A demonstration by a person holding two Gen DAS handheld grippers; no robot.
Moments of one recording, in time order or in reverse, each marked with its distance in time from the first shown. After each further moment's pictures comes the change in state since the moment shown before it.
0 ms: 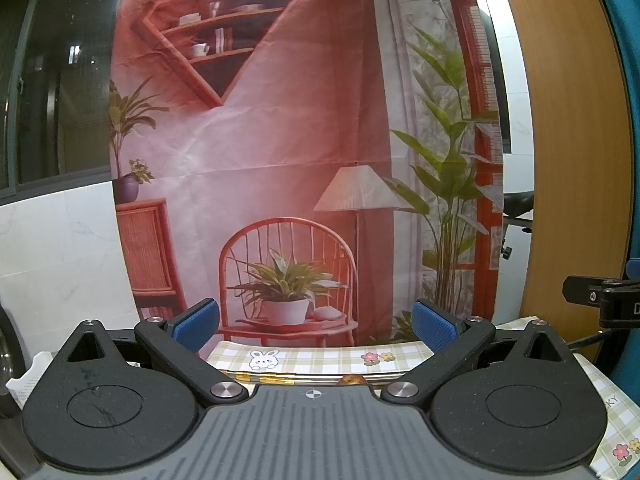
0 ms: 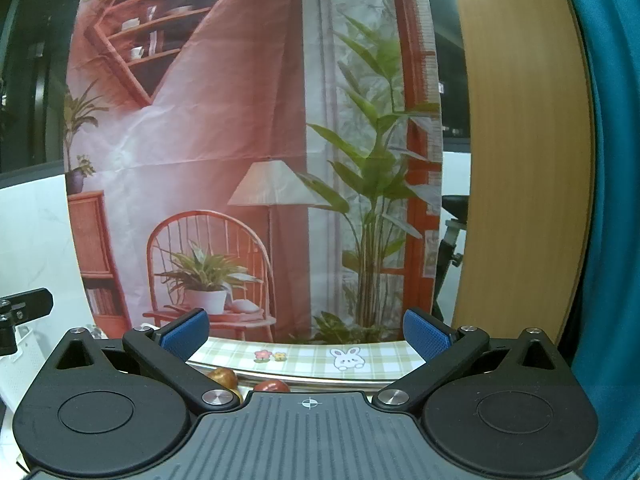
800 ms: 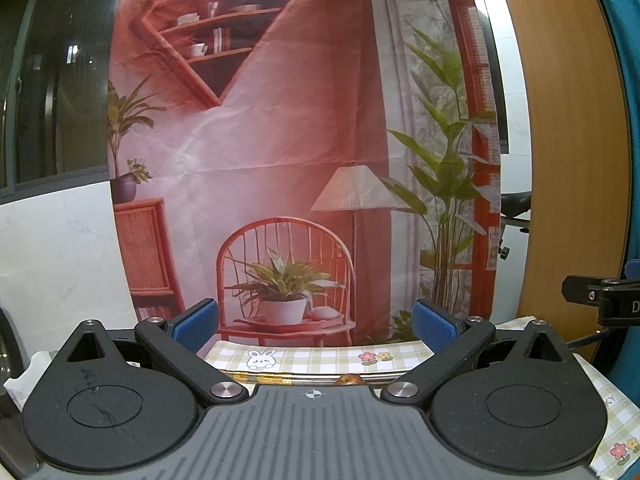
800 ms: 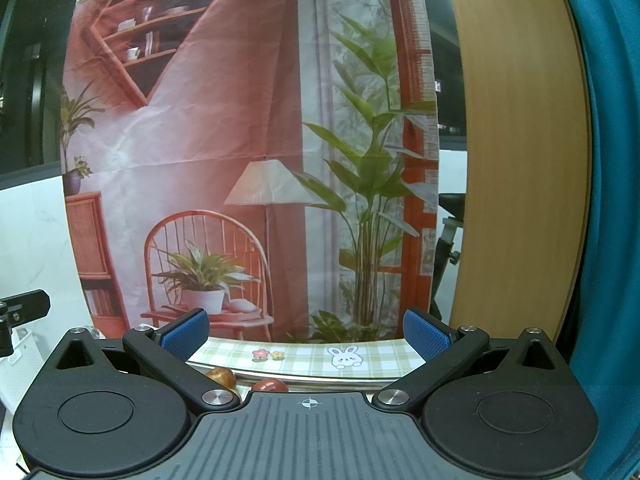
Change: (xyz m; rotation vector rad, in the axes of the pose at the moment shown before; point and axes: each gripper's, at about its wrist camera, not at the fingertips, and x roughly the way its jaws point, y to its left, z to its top) left arm -0.001 -0.001 -0.001 0.001 -0.001 -0.010; right arm 0.001 -0.006 -0.004 0.008 0.004 -0.001
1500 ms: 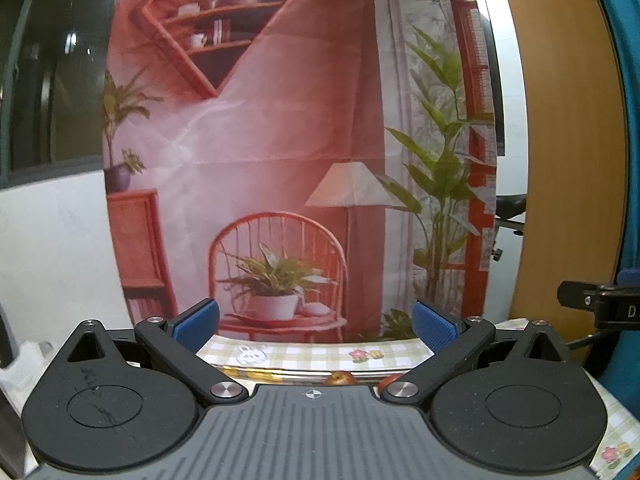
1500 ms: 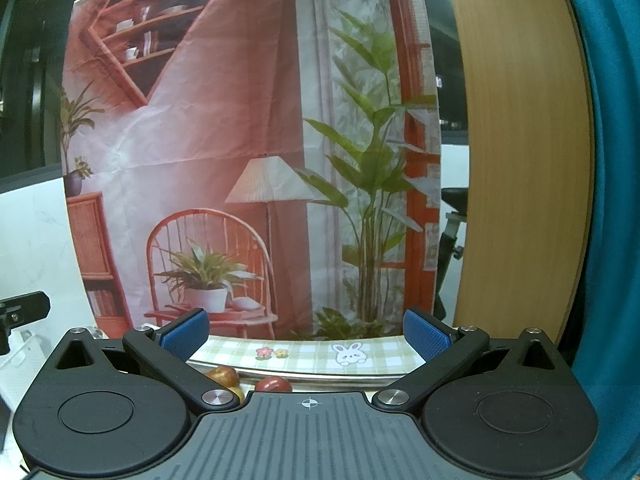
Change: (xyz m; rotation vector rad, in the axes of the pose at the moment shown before) left arm 0.009 0.009 -0.002 -0.040 0.021 -0.037; right arm 0.006 -0.005 -0.008 0.022 0.009 0.014
